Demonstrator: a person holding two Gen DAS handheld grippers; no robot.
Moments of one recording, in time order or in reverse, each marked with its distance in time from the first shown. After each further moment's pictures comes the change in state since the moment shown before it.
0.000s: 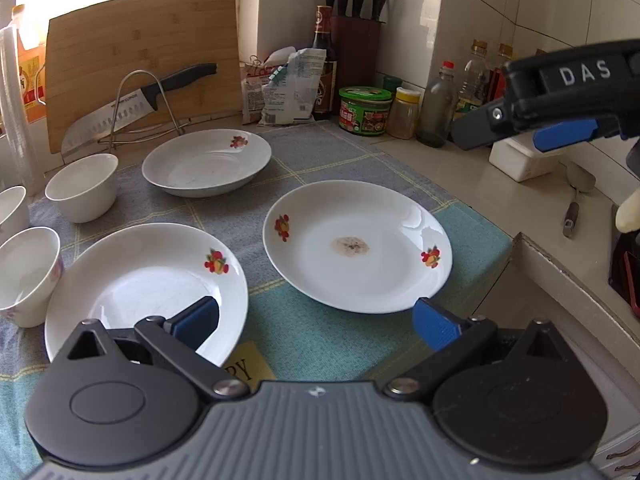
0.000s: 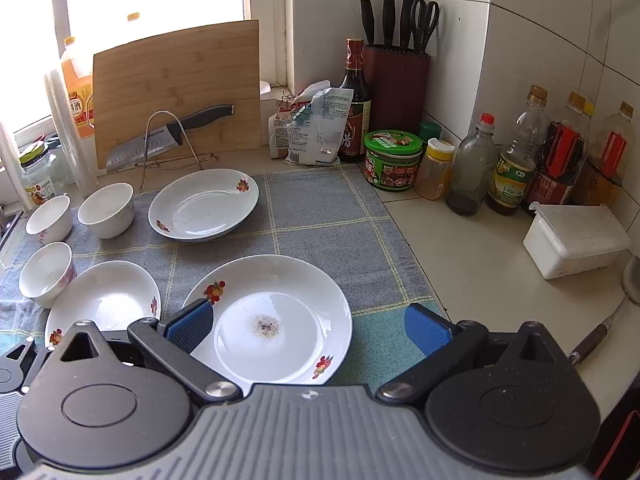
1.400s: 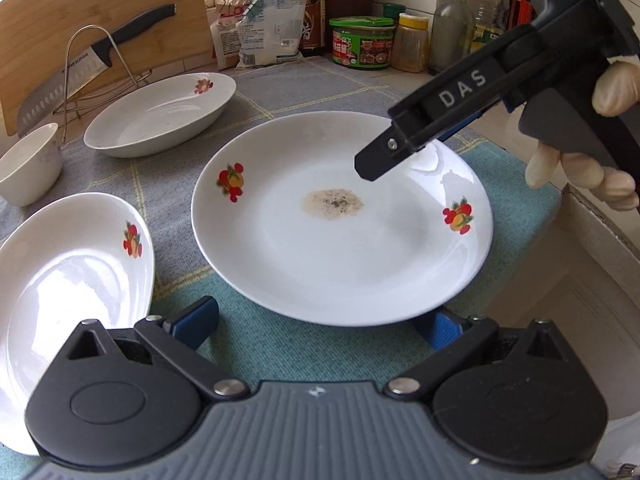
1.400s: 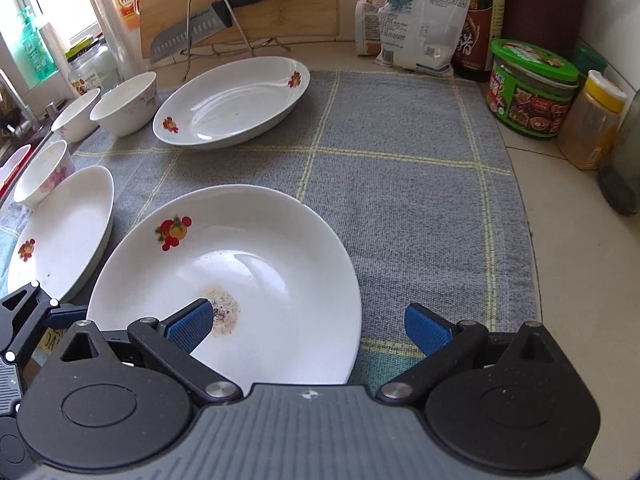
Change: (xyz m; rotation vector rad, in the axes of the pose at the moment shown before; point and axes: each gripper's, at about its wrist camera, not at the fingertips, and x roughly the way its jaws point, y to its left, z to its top) left arm 0.094 -0.034 -0.003 0.040 0.137 0.075; right arm 0.185 -0.045 0.015 -0.246 0.277 0.377
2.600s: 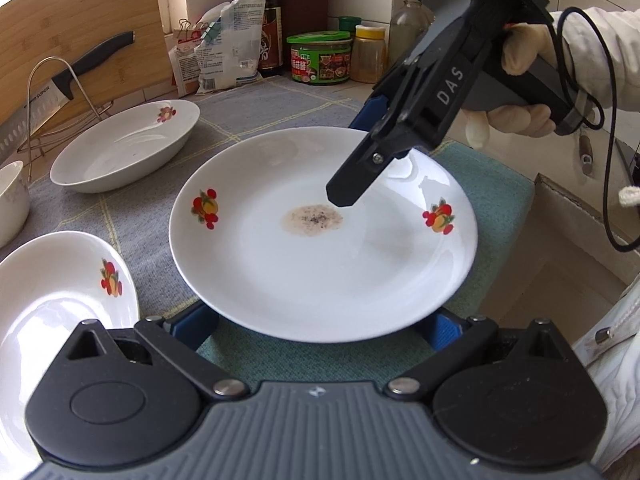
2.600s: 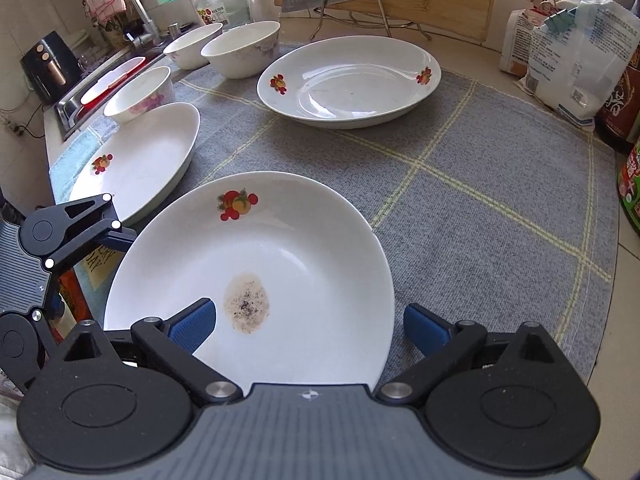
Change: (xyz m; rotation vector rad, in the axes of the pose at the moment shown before) left arm 0.002 0.009 -0.001 0.118 -0.071 -0.104; right arm 0.025 -0.009 0.033 -0.357 0.104 0.303
